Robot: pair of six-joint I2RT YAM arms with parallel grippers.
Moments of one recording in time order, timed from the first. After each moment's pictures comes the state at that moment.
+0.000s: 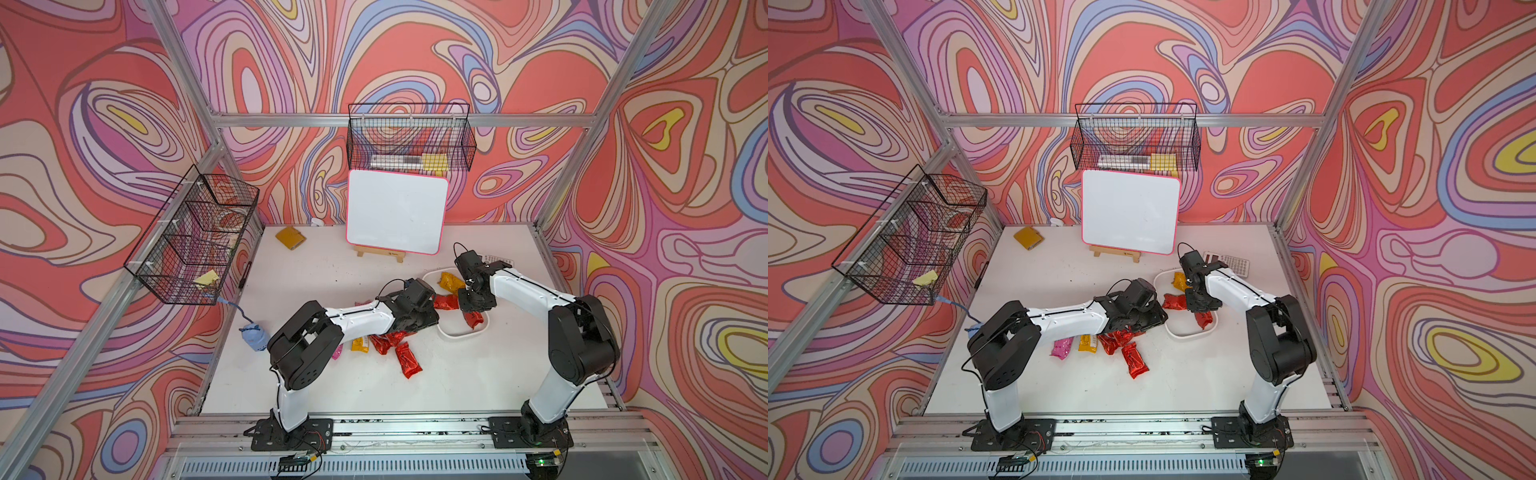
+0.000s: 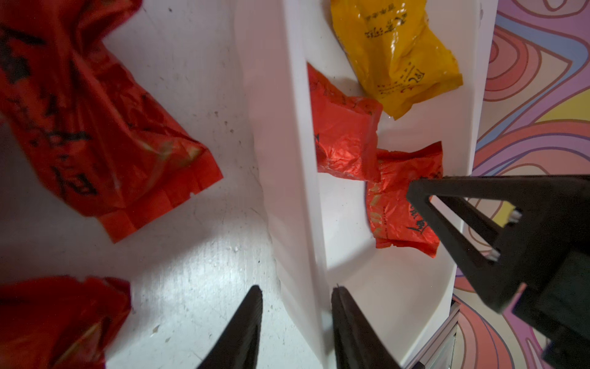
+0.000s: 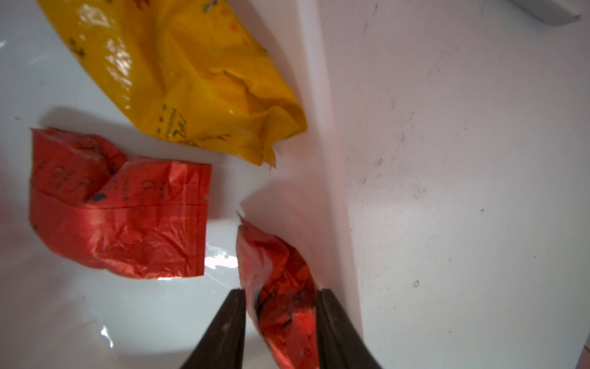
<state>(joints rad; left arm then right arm) -0.86 1.89 1.19 -0.16 0.12 -1.06 0.35 1.75 1.21 -0.85 0.21 0.28</state>
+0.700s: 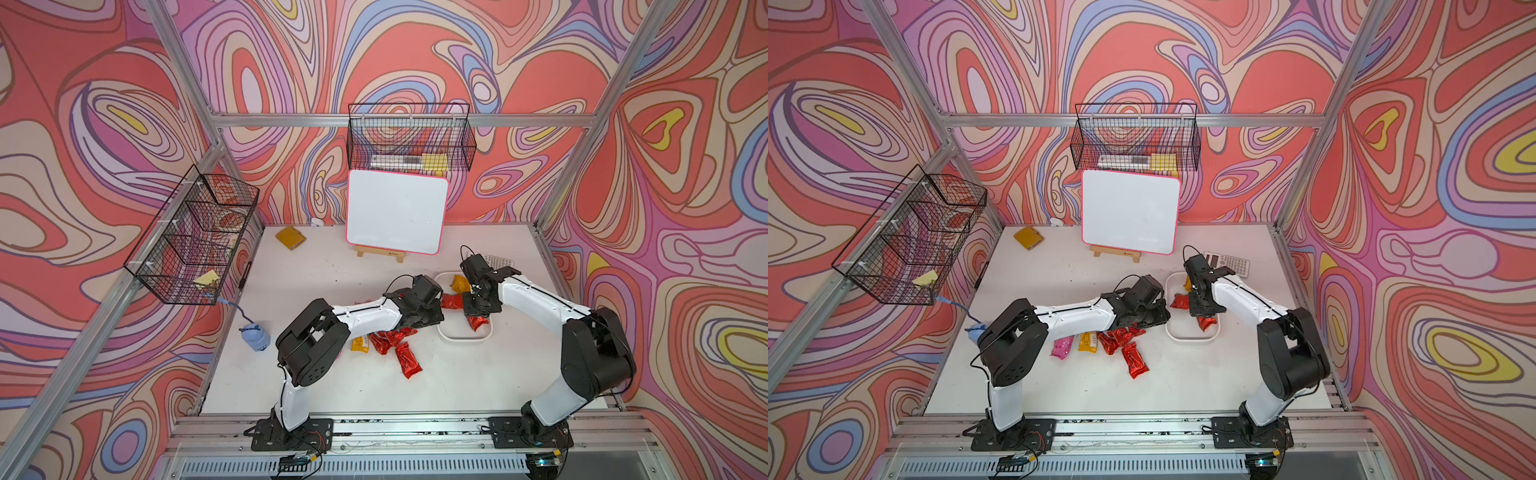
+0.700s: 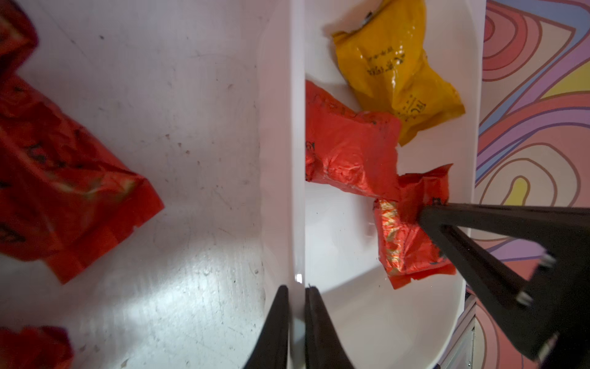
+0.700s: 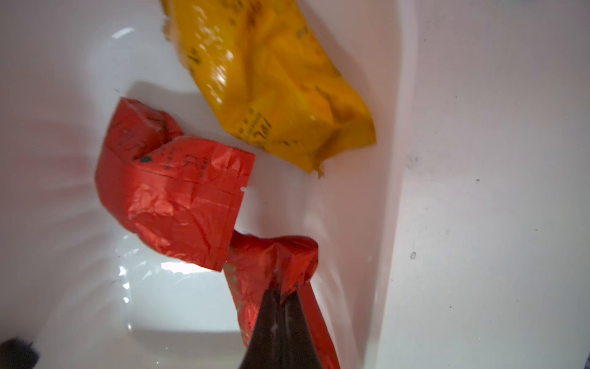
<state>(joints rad) -0.88 1.95 1.29 -0.21 0.11 -0.97 0.35 1.61 1.13 -0.85 0.19 0.32</state>
